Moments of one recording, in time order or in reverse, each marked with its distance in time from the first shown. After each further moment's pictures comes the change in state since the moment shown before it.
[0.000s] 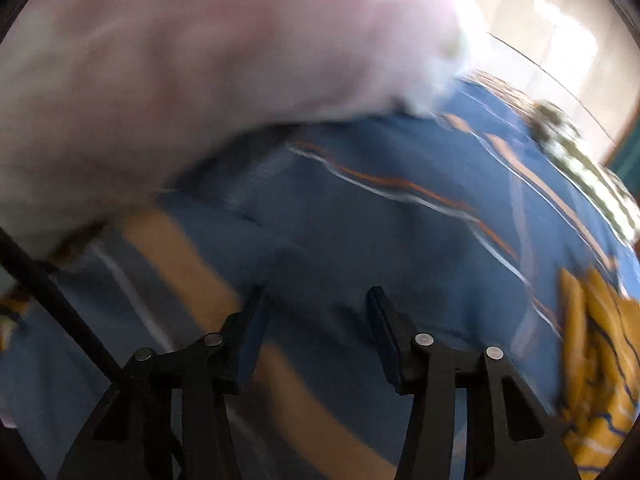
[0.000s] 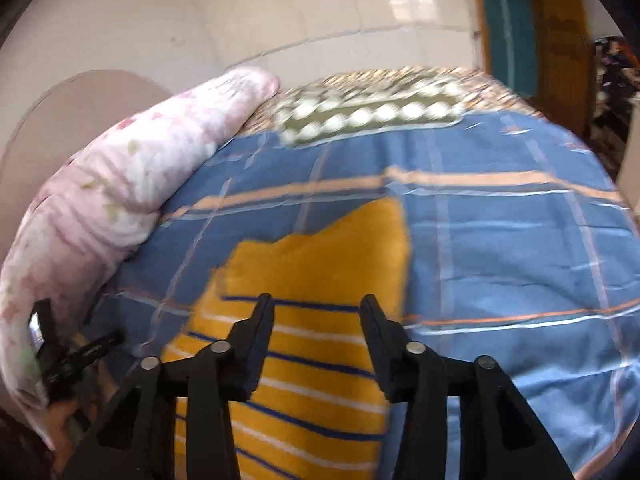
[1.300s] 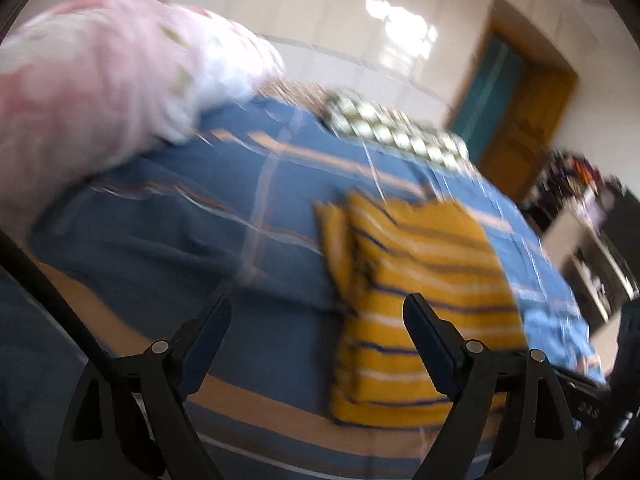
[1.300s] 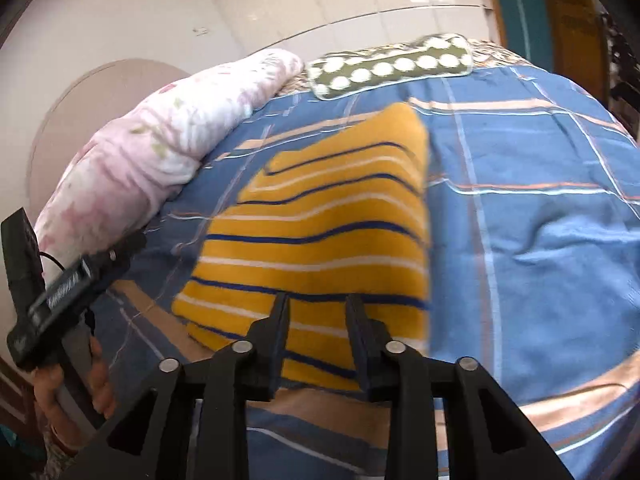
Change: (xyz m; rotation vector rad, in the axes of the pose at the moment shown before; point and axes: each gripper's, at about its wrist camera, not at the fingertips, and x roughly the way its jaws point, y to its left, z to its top) left arm -0.123 -0.094 -0.107 0.367 -0.093 -0.577; right arm -0.038 -0.020 -0.120 0.054 0.021 0.077
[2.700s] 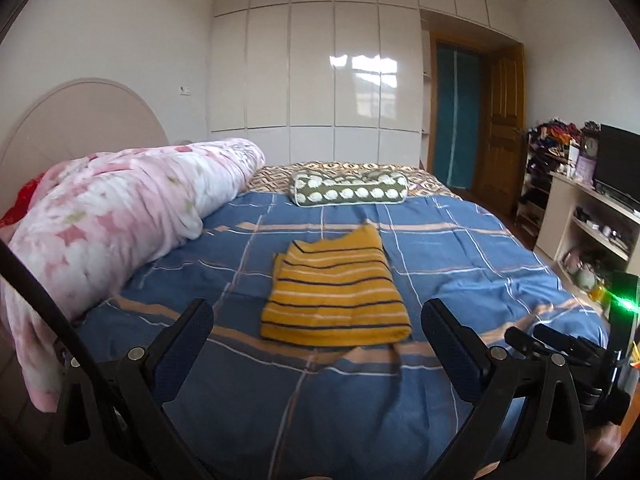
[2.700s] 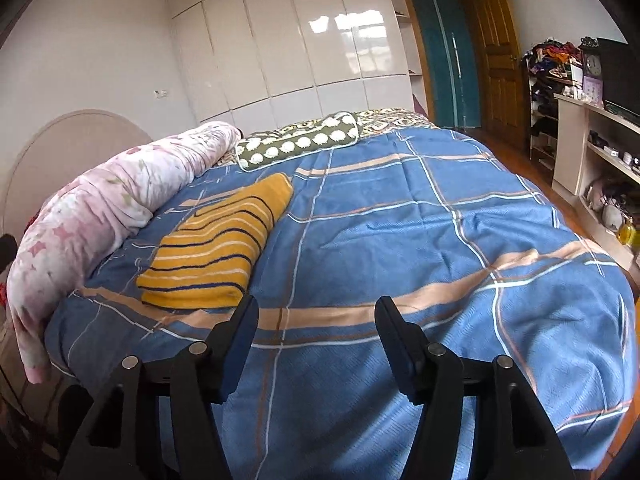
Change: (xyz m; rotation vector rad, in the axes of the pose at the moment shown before) left arm -0.220 -0.168 -0.100 0.264 -0.289 0.146; right arm -0.179 -0.068 -0.097 0.010 -0.301 -0.213
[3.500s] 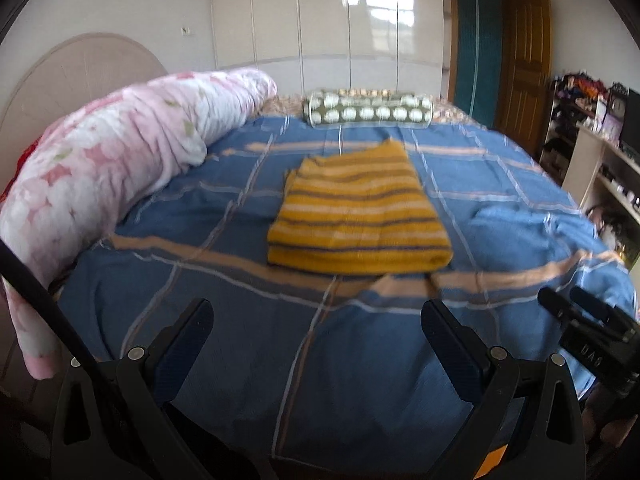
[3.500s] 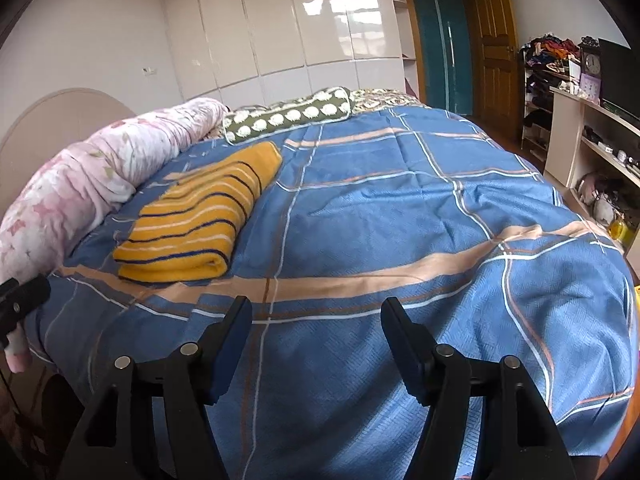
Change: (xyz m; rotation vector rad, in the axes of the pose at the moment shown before) left arm 0.076 0.006 -0.051 0.003 0.283 0.074; right arm 0.032 0.013 -0.021 -0.022 0.076 -0.076
